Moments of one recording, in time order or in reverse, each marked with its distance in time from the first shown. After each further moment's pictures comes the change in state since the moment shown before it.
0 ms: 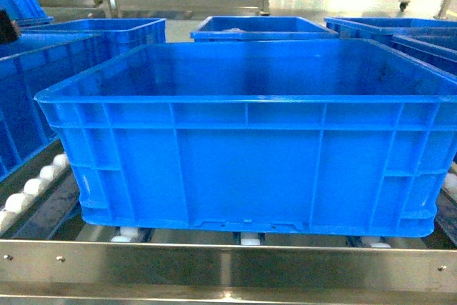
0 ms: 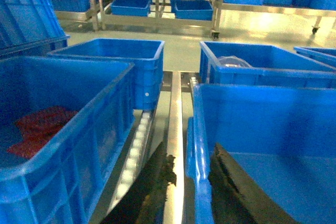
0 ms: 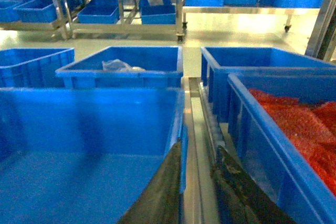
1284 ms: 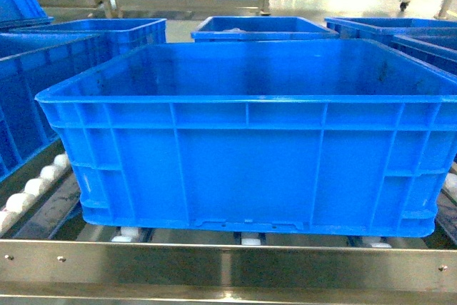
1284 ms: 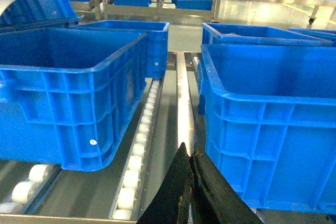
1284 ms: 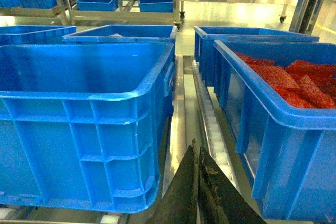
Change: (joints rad) left arm 0.116 -0.707 -0.434 -0.303 0.119 0.004; right arm -0.091 -0.690 -0.449 -0.277 -0.088 -0.018
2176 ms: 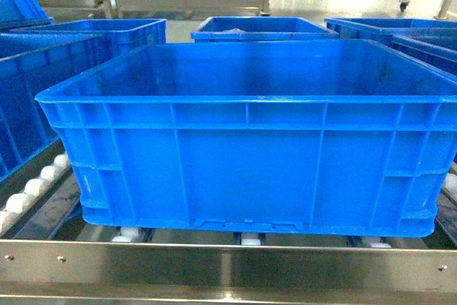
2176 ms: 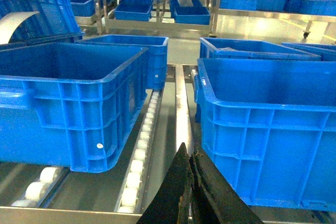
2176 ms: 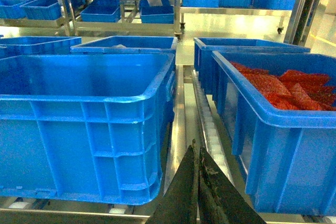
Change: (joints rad) left arm 0.000 -0.500 -0.001 -0.466 0.000 0.000; right arm 0.000 -0.499 -0.001 -0.469 0.000 0.000
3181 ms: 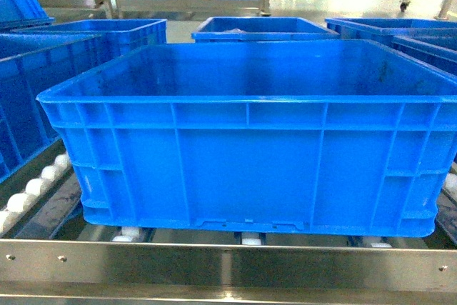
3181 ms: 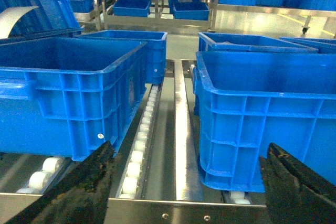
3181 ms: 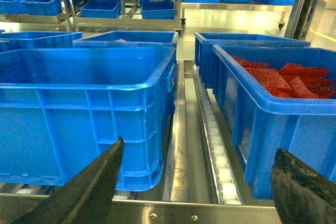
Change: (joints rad) left arm 0.000 -0.189 0.000 -0.206 0.000 0.002; right arm 0.000 -0.192 0.000 -0.204 -0.001 -0.001
